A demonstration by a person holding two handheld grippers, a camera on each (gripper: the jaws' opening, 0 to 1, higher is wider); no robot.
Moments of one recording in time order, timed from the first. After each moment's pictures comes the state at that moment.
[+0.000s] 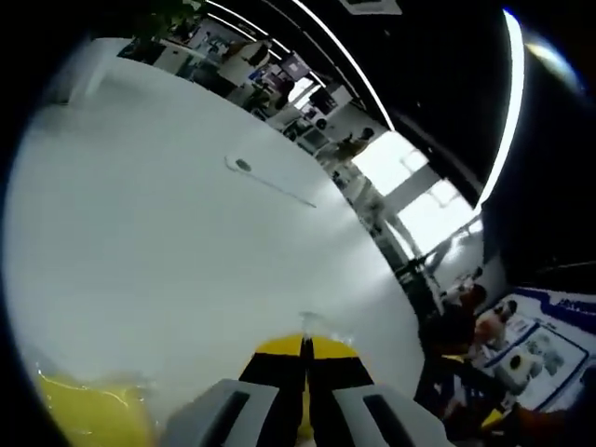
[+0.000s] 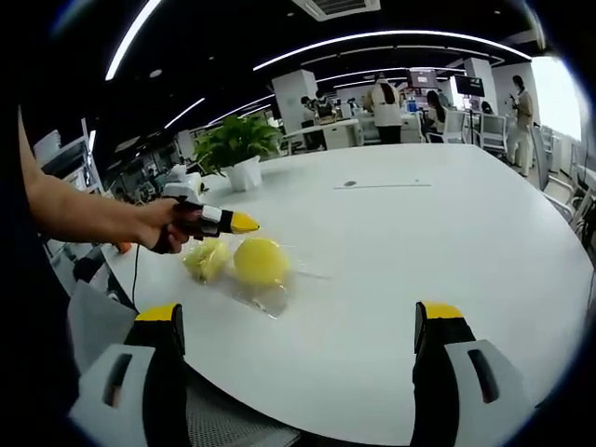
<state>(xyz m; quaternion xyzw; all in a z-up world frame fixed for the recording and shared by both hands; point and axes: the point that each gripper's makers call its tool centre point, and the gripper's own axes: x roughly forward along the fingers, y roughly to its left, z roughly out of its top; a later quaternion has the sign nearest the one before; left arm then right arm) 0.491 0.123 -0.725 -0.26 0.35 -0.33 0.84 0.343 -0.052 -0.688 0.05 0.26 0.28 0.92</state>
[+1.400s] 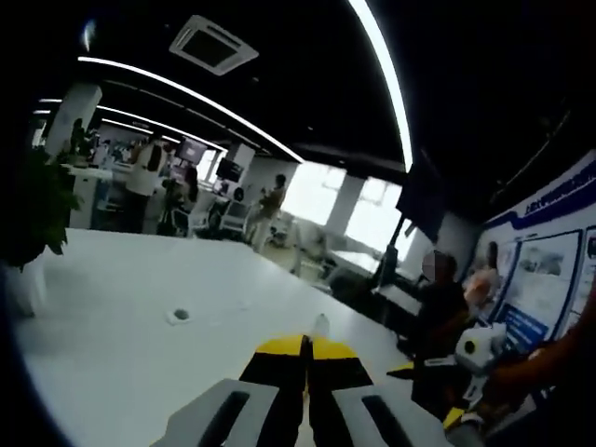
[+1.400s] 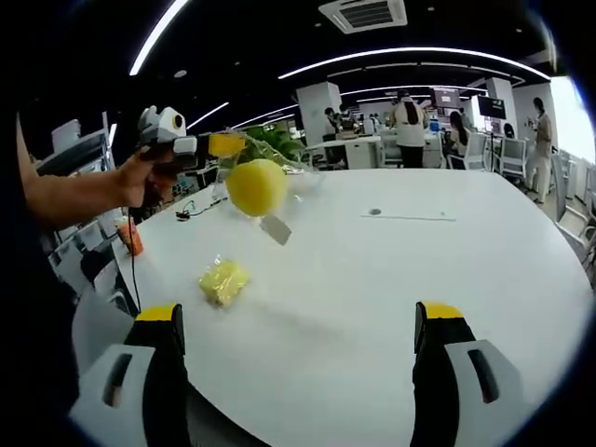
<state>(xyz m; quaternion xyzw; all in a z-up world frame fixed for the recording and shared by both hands) 0.484 0.130 -0.524 -0.13 0.13 -0.45 0.87 0.371 -0.017 -0.647 0.03 0.21 0.32 0.92</state>
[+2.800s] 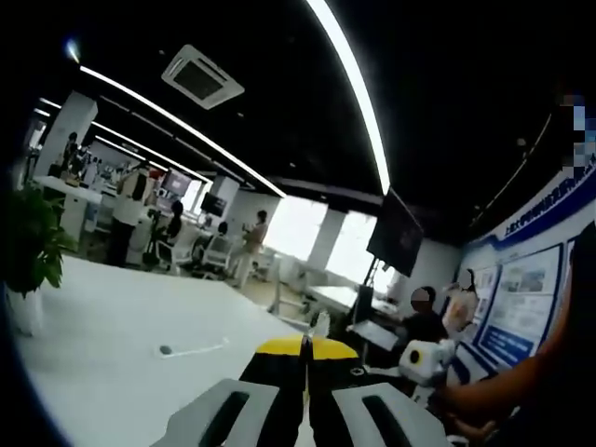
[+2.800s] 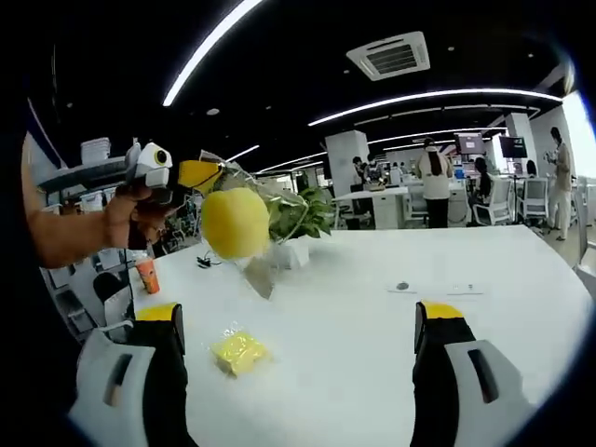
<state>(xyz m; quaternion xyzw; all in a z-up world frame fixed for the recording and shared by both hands) 0.438 0.145 -0.446 -0.18 0.07 -0.47 0.86 0.418 0.034 -0.557 0.05 0.09 0.39 0.92</state>
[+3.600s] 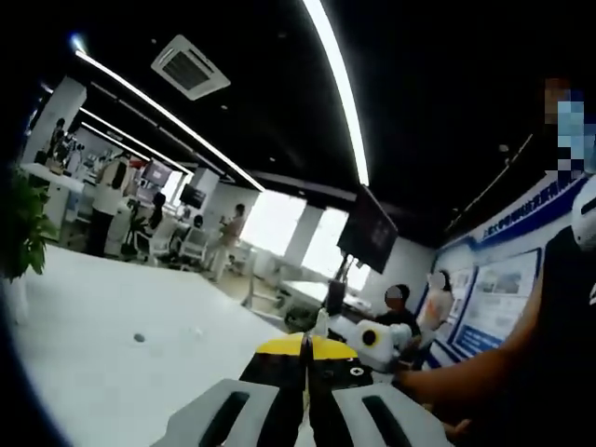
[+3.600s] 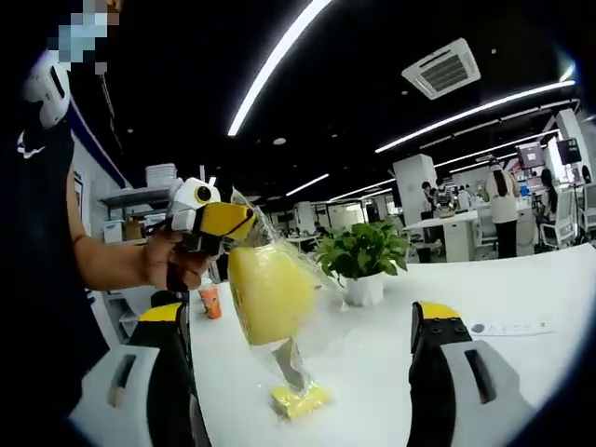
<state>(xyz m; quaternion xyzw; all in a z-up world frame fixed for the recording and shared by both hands) 0.391 0.137 -0.442 -0.19 0.07 -0.52 0.83 0.398 0.107 -0.516 0.09 0.02 0.54 0.84</state>
